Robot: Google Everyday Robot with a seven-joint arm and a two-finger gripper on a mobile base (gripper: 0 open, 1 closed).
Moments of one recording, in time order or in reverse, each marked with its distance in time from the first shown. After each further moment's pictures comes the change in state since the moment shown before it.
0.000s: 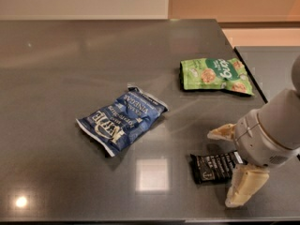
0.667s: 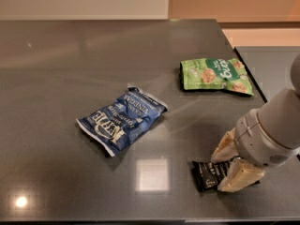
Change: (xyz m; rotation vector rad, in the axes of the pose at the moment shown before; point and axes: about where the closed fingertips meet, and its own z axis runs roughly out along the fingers) arm 0.003 -0.001 0.000 -0.002 0.013 0.007
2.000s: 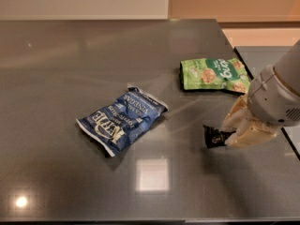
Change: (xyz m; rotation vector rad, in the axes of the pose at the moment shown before) arm -0.011 -0.033 -0.069 0.020 0.029 0.081
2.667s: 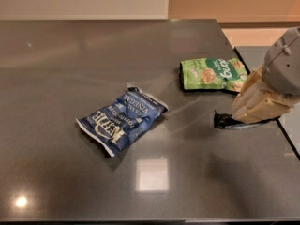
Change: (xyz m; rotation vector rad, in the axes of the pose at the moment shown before) arm -0.019 -0.011 -0.055 0.041 -0.041 -0.011
